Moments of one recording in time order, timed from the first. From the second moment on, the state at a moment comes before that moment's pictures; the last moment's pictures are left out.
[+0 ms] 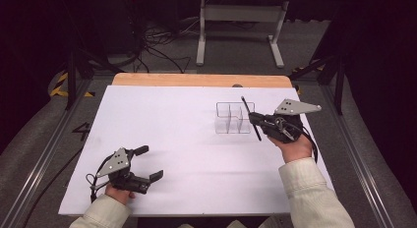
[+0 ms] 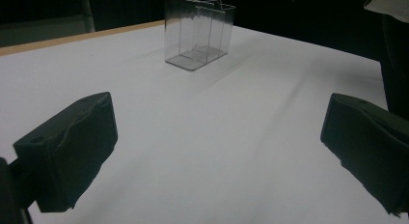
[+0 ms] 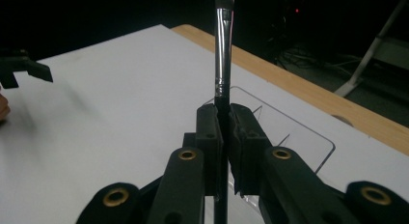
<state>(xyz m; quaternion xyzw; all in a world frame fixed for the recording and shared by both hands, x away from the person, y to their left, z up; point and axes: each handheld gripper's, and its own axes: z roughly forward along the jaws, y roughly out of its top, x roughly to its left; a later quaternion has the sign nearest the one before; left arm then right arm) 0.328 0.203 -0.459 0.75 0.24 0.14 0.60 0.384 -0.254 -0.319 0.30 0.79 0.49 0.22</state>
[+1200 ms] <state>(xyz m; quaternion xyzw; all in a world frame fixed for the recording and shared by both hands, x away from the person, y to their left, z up) 0.328 0.203 -0.459 0.75 0.24 0.14 0.61 0.419 -0.253 -0.319 0.29 0.71 0.58 0.26</state>
